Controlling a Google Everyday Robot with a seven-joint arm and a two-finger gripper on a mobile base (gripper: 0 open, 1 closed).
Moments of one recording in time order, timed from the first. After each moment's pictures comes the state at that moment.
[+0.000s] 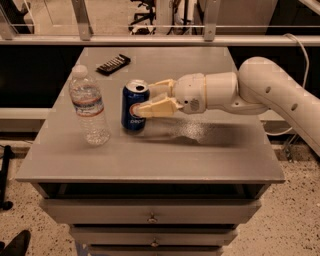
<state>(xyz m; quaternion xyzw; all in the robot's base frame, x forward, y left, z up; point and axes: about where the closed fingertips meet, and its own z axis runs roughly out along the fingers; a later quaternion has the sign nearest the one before) 0.567 0.020 0.893 -0.50 0.60 0.40 0.48</state>
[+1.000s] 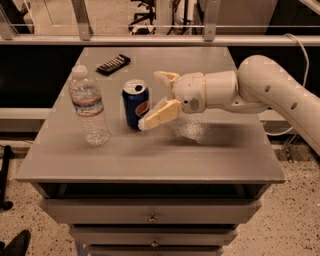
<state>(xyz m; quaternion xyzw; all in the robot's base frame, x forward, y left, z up) 0.568 0.021 0.894 -0.51 0.60 0.39 0.48</state>
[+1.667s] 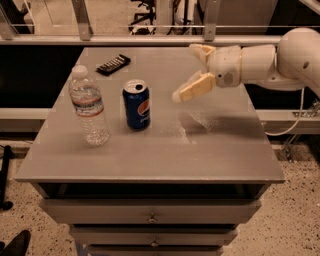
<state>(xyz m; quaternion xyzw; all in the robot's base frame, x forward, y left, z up) 0.627 -0.067 0.933 -0.50 0.61 0.30 0.53</state>
